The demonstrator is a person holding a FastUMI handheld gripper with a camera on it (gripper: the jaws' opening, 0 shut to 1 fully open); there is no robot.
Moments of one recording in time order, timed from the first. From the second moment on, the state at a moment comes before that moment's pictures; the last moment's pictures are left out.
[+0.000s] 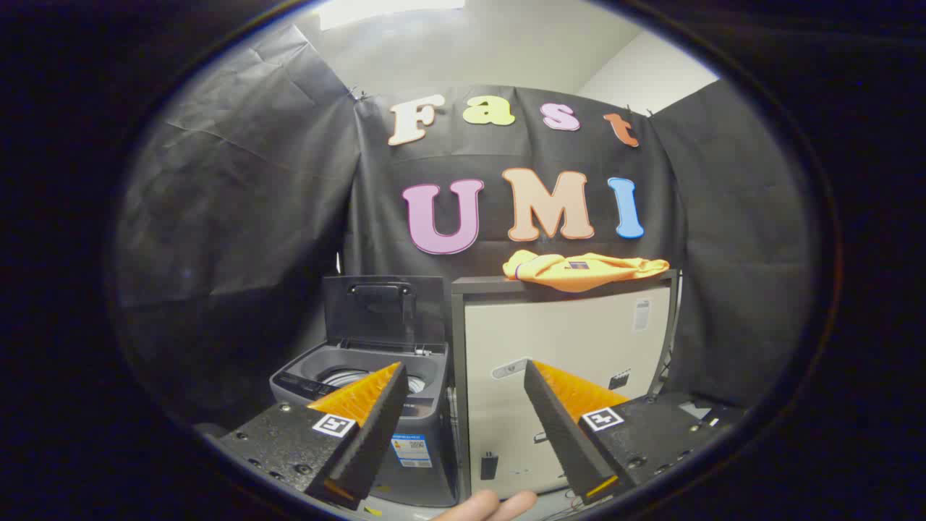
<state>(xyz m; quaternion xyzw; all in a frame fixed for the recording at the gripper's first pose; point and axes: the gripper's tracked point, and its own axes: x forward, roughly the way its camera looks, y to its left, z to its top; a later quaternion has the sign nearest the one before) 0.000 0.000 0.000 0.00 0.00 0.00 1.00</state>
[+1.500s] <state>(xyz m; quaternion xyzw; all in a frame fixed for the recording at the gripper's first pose) 0.081 -0.043 0.096 -0.01 0.01 -0.07 1.00</state>
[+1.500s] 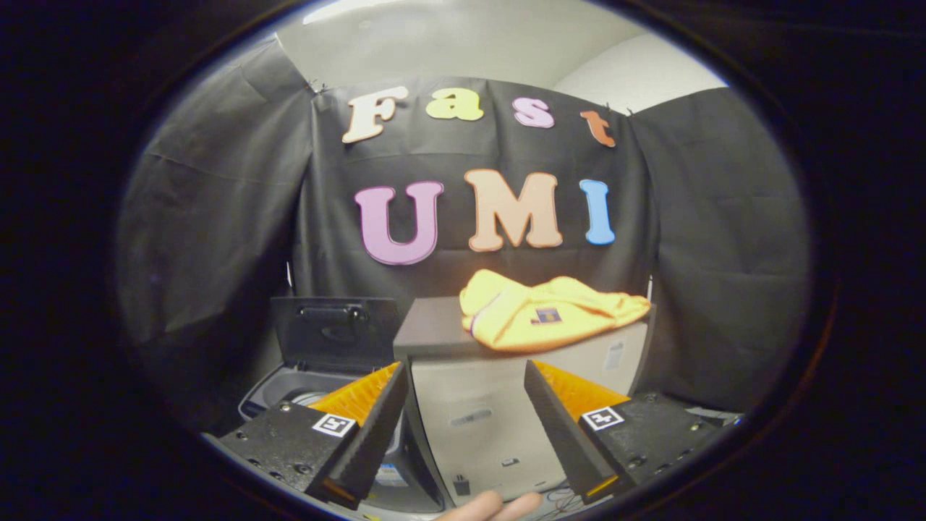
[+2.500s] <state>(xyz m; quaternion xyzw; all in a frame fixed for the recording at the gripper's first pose) 0.315 -0.138 0.142 0.00 0.17 -0.12 0.98</state>
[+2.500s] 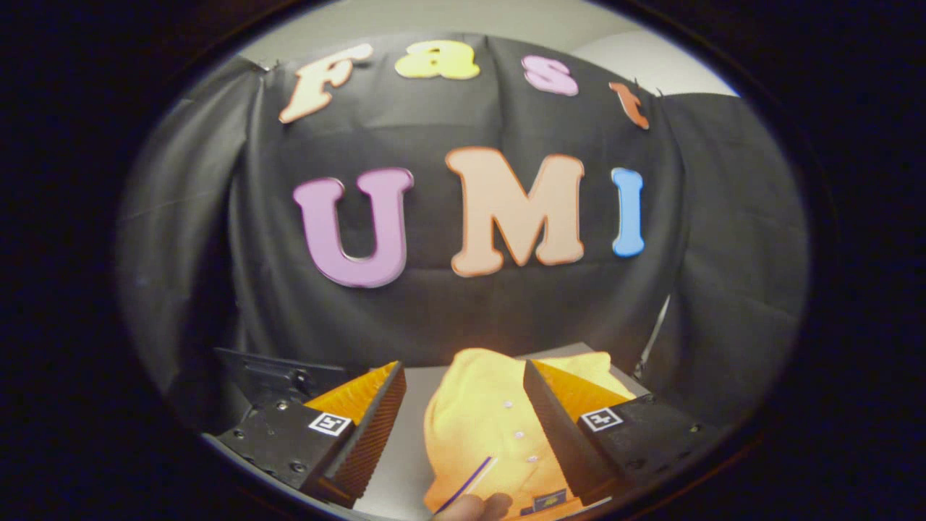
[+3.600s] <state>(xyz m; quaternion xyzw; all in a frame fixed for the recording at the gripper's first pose) 0.297 -0.133 0.096 0.07 0.22 -0.21 0.95</state>
